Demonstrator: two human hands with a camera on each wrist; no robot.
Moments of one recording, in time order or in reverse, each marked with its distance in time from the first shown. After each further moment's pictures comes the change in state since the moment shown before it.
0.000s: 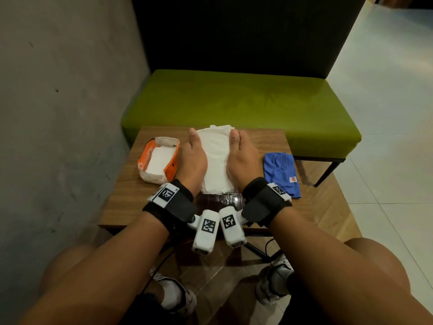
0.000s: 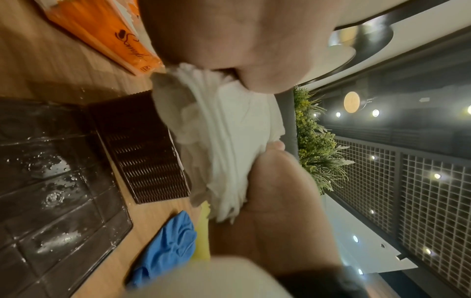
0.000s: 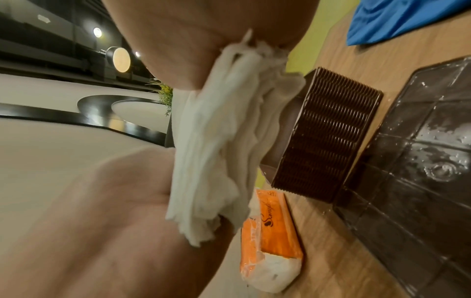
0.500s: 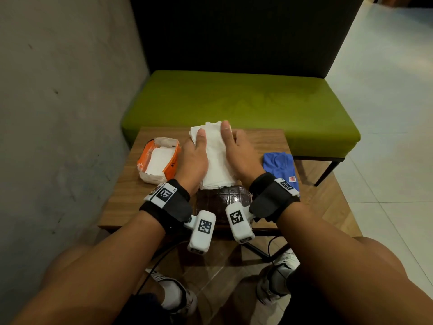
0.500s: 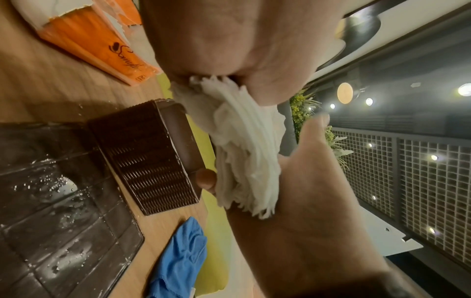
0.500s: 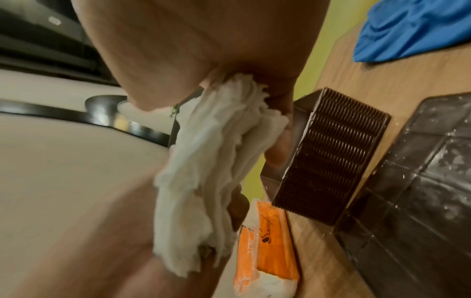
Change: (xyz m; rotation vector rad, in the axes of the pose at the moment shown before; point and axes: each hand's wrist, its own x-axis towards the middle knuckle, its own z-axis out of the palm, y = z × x) left_hand 0.010 -0.009 -0.001 0.054 -0.057 0.124; right_hand 0.012 -0.007 -0.010 0.086 -0.232 0.126
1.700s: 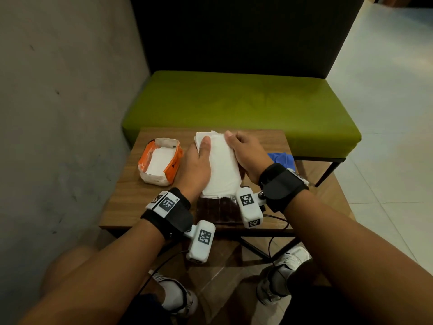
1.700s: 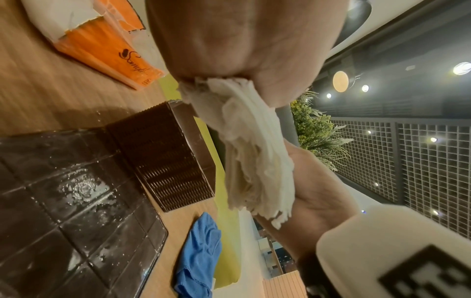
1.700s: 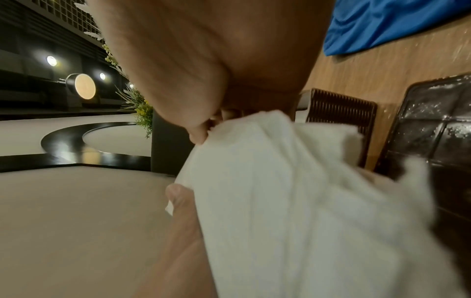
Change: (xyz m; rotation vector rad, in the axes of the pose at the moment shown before) left_hand -0.002 -0.019 0.000 0.104 -0.018 0.120; right_hand 0.008 -0.002 -0.019 0.121 -0.134 0.139
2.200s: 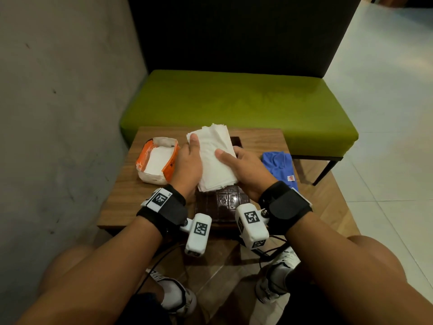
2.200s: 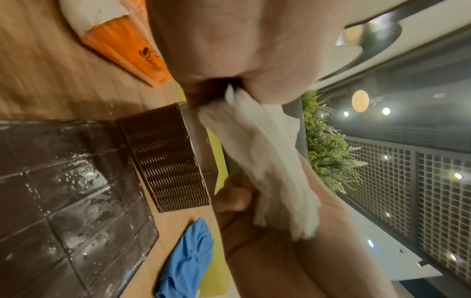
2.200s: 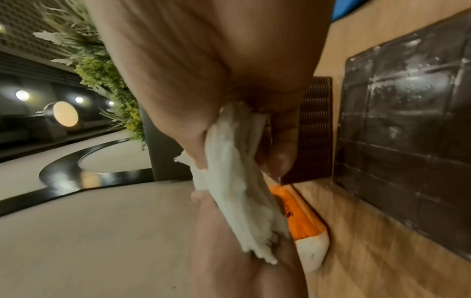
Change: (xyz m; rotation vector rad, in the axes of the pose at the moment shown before) left_hand 0.010 -0.006 -0.005 -0.127 0.039 -0.196; right_hand -0.025 0.029 0.006 0.293 -0.089 0.130
